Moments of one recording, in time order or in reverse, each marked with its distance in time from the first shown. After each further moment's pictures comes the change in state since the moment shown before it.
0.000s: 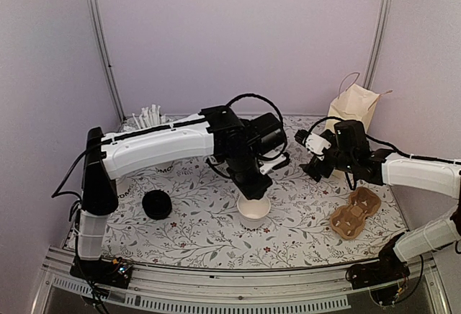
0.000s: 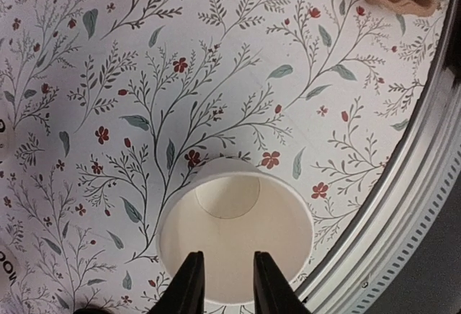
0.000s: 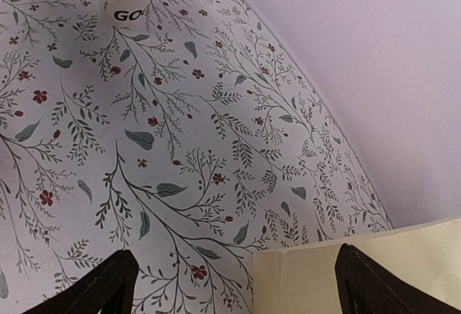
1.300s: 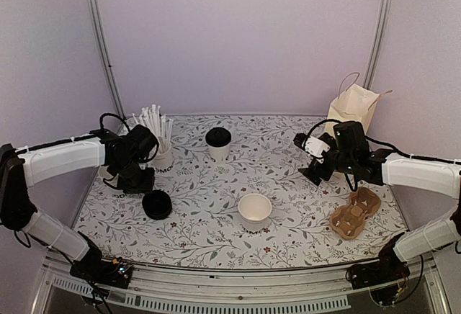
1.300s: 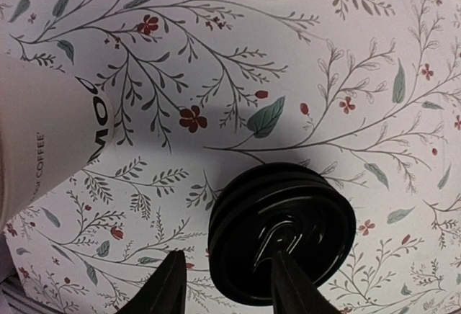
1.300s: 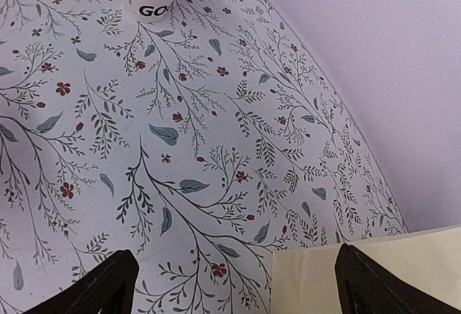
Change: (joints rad) left arm 0.609 -0.755 -1.125 0.286 -0.185 -0.466; right arm 0.000 0.000 0.000 -0.039 -0.069 0.000
